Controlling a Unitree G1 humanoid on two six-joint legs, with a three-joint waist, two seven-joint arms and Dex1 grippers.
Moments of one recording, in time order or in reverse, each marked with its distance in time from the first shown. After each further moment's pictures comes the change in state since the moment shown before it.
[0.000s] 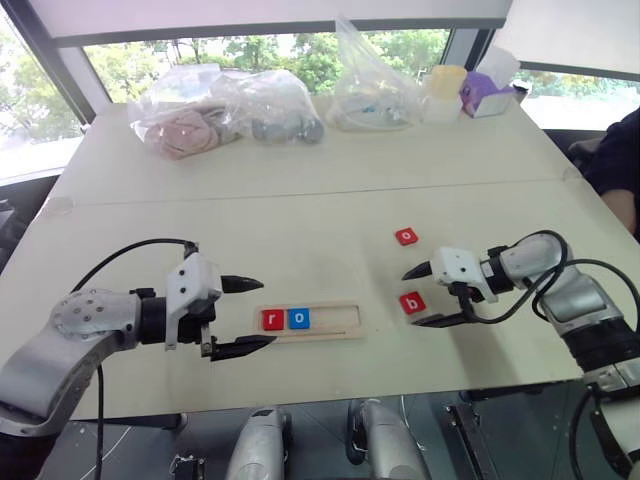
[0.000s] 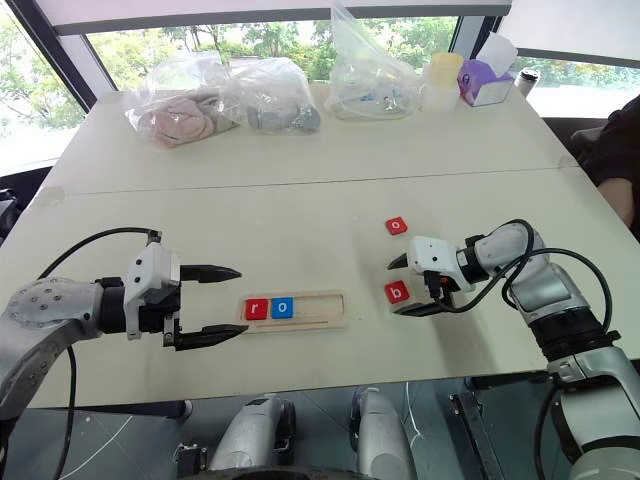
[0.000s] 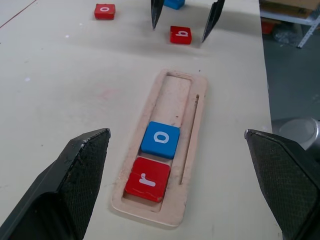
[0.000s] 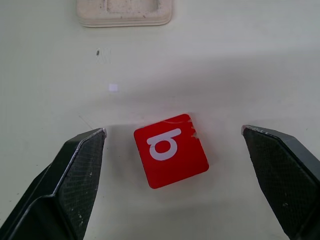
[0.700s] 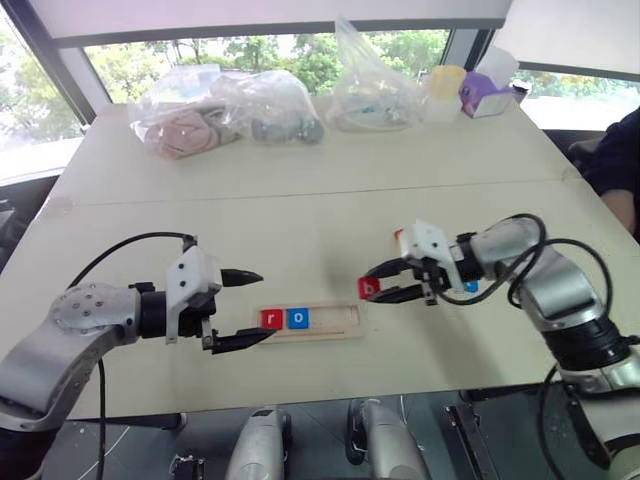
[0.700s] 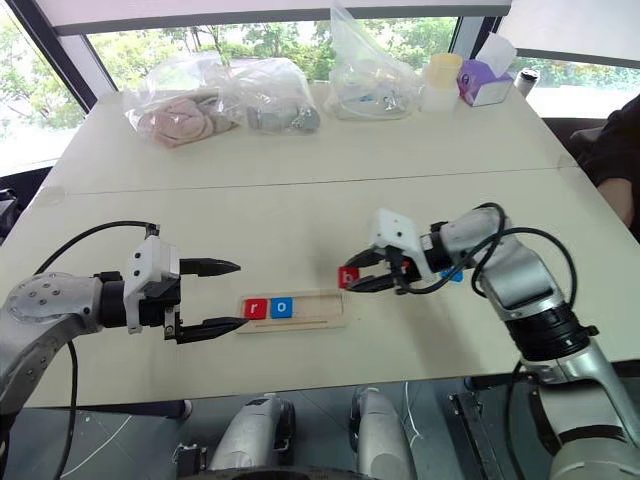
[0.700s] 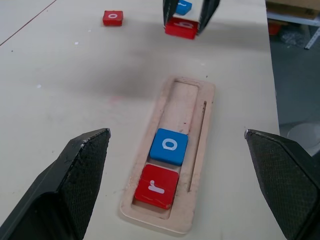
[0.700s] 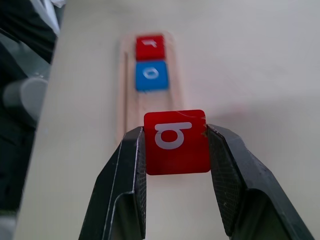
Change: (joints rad) left arm -0.024 0.009 0.000 0.004 -0.004 0.000 0.014; right arm -0.048 0.126 0.025 -0.451 0.161 0.532 -0.113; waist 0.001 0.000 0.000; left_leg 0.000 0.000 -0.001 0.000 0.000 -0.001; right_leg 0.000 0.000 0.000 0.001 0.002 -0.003
